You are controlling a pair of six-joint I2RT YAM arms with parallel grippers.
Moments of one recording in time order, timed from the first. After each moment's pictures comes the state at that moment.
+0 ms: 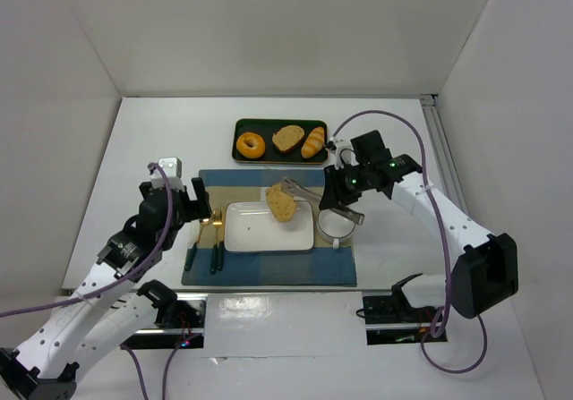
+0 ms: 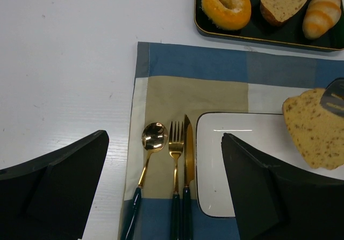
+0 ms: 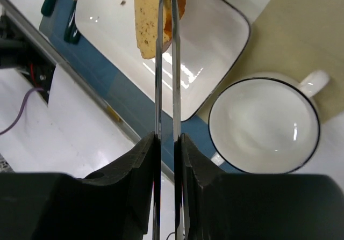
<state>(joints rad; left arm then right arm) -0.53 0.64 0.69 -0.51 -0.49 -0.37 0.41 1.31 1.08 -0.74 -0.51 0.12</state>
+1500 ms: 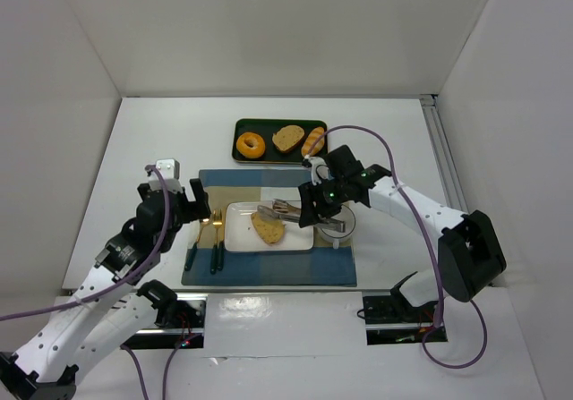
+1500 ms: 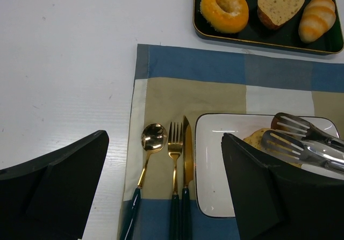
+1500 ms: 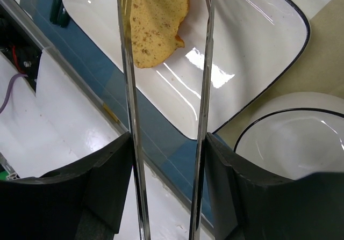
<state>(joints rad) -0.53 0.61 0.68 -0.50 -0.49 -0.38 0.57 1.43 0.99 -0.58 -0.49 0.18</state>
